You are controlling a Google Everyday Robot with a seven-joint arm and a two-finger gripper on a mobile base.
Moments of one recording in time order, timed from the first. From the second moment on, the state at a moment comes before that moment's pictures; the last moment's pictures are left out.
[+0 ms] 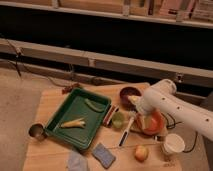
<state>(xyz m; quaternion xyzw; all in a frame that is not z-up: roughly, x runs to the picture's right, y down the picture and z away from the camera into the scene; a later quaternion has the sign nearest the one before) 0.179 0.145 0.784 -0.21 -0.12 -0.14 0.96</state>
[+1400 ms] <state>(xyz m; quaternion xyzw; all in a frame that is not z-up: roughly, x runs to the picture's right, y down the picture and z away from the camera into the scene) 0.185 0.169 0.832 -0.23 -0.14 -0.16 0.95</state>
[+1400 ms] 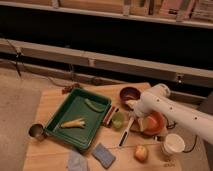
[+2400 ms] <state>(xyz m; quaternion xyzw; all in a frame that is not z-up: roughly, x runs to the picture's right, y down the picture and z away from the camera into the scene) 0.190 0.182 0.846 -0.25 -0.13 -0.17 0.94</state>
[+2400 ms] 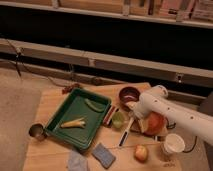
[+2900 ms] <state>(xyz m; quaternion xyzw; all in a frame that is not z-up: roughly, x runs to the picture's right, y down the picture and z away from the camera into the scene) 0.193 0.188 0.849 -0.26 -0.13 -0.18 0.94</state>
